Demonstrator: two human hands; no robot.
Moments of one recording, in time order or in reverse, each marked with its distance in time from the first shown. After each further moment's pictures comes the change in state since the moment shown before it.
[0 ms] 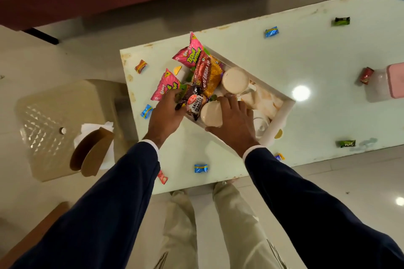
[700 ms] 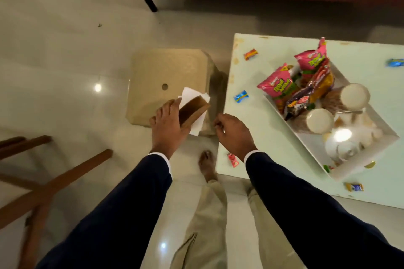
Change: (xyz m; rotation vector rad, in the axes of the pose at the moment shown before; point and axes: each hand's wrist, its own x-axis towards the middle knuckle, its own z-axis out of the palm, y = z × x) left_hand -0.158 -0.208 -0.141 0.360 0.294 -0.302; right_hand -0.045 -0.244 0.092 0.318 -0.228 -0.379
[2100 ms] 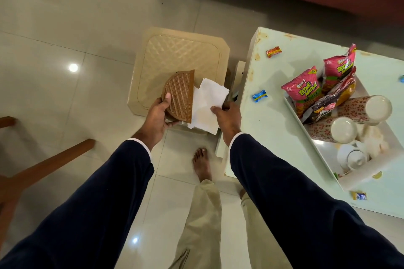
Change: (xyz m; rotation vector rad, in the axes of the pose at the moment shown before) left_hand 0.051 -0.090 0.027 -1.527 -0.322 -0.584; right_hand 0.087 -0.025 0.091 0.627 0.238 0.640
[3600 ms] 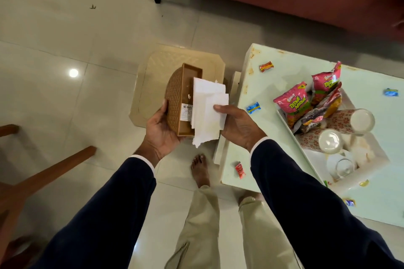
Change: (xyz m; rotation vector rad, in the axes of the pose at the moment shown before) left_hand -0.051 0.030 0.026 -0.520 -0.332 -0.146; right_hand -0.030 -0.072 -0.065 0.612 -0.797 0.159
